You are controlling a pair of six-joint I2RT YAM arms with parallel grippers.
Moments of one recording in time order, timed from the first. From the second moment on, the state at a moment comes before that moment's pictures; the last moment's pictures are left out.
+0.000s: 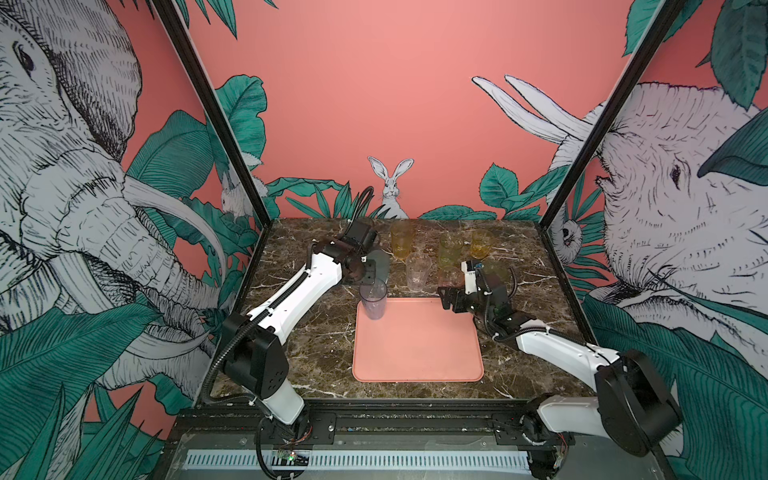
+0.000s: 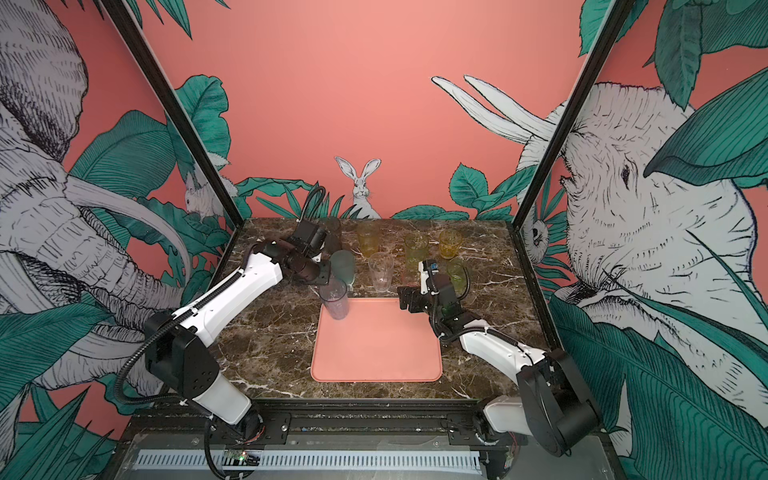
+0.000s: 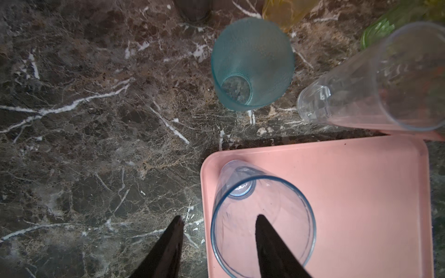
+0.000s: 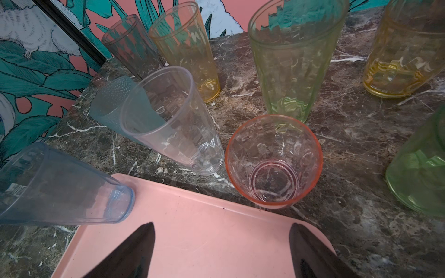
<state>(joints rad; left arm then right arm) -0.53 1.61 1.52 -1.01 -0.14 -0.39 0.50 1.30 0.64 0.16 -0.03 0.37</state>
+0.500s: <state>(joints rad) -0.52 1.61 1.66 -1.00 -0.23 -0.36 0.50 1.27 0.64 0.16 -0.03 0.36</state>
